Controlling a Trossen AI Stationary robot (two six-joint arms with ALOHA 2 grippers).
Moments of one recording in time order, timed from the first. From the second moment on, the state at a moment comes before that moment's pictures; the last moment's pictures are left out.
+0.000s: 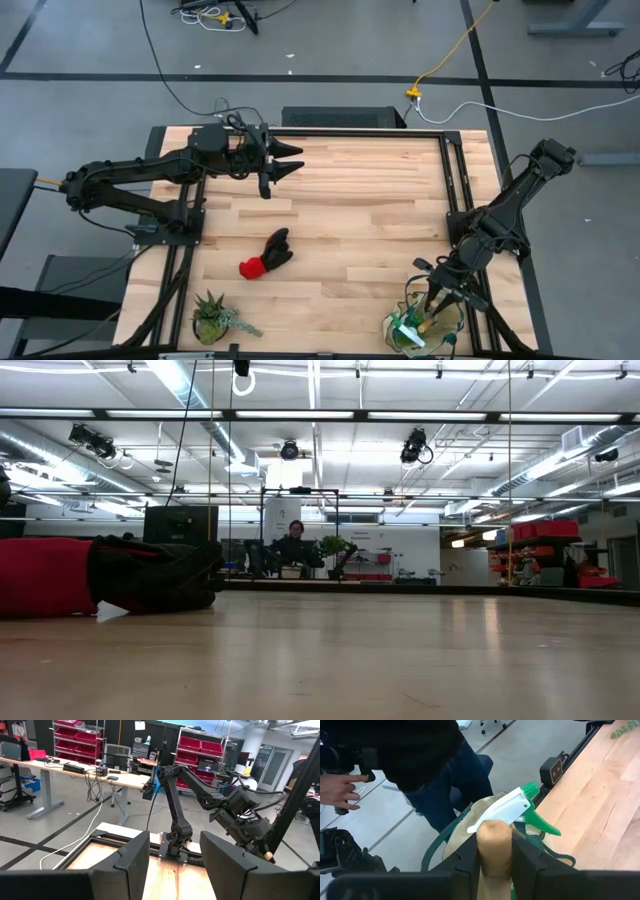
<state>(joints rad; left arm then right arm) 0.17 1.10 1.03 0.10 0.04 -0.19 0.80 0.89 0.55 -0.07 -0.20 0.35</state>
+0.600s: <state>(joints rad) 0.17 1.10 1.03 0.09 0.04 -0.19 0.80 0.89 0.55 -0.09 -0.17 0.38</state>
